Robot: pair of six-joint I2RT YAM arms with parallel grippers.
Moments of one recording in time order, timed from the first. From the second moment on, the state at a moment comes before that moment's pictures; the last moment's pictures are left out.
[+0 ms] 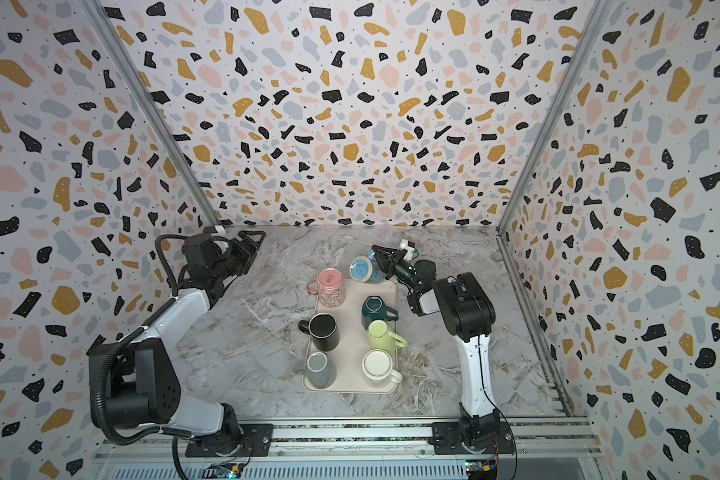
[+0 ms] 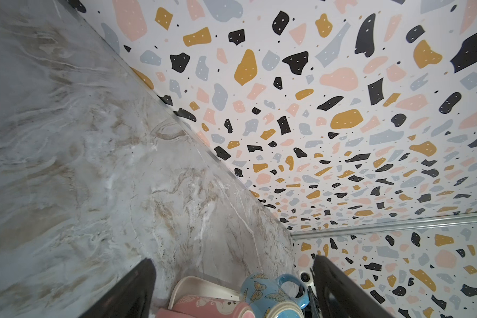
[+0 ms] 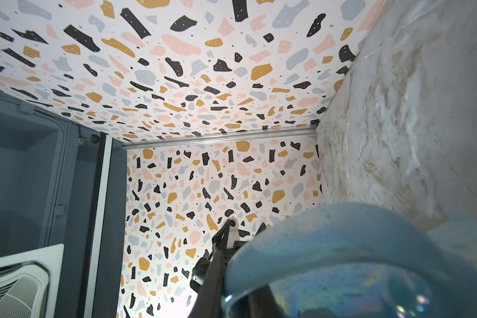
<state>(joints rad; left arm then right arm) 0.12 1.48 1.00 0.14 0.48 -0.90 0.33 2.21 1.08 1.42 -0.63 1.84</state>
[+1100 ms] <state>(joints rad) -0.08 1.61 1.41 -0.01 0.61 -0.73 0.43 1.92 1.19 0.64 -0.81 0.84</state>
